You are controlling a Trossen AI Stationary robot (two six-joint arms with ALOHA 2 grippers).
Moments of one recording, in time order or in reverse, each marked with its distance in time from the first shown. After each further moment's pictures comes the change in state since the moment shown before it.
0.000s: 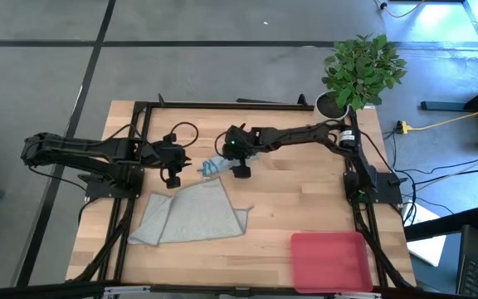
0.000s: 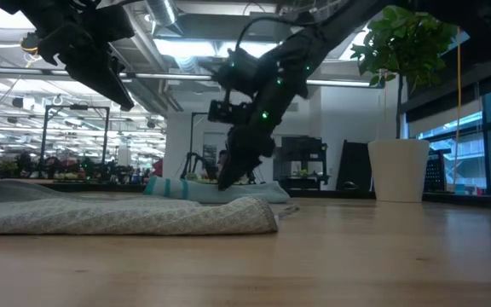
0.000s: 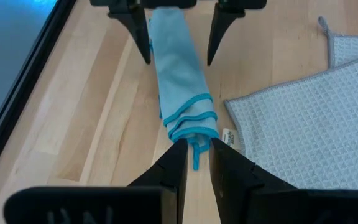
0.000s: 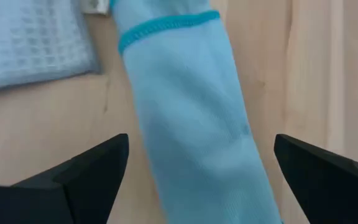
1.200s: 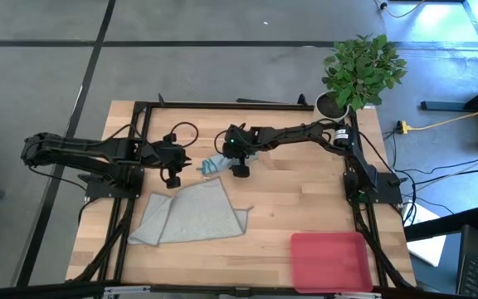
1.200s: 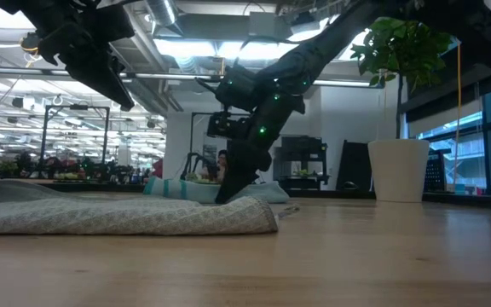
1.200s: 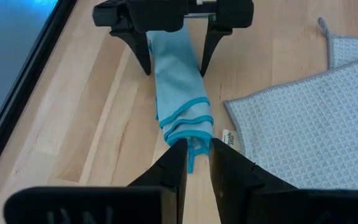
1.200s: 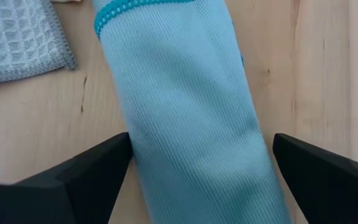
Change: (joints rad) left arm 0.000 0.000 0.000 0.003 0.000 0.000; right arm -0.022 0.069 0.002 0.037 -0.040 0.028
